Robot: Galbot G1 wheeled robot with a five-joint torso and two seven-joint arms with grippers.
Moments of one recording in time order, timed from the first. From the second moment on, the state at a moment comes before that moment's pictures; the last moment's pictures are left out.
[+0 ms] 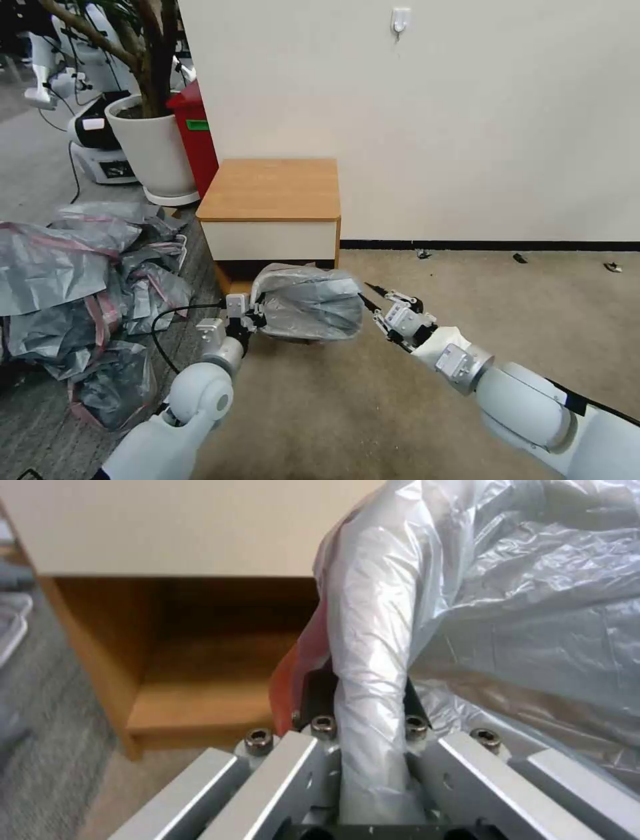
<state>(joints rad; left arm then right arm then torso) 1.22 -1.10 -0.15 -1.89 -0.55 0.21 -0.30 -0.96 0.58 -0.23 2.13 0.07 -0.17 0.03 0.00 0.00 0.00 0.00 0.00</state>
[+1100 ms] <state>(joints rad) 1.27 -1.18 -0.06 -1.92 -0.35 0.26 -0.34 -0.55 0.77 -0.58 1.97 0.04 -0.65 -0.29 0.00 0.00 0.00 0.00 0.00</state>
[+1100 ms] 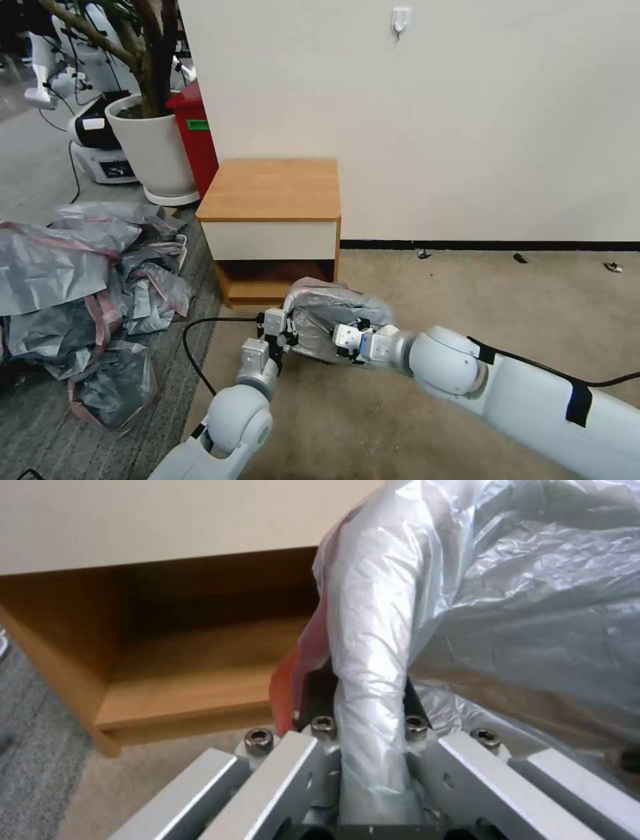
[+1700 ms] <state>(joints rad) 1.27 -1.21 -0.04 -1.91 -0.35 0.27 -0.34 -0.50 0.85 -0.61 1.84 -0.01 -0.71 -0.31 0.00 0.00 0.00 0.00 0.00</state>
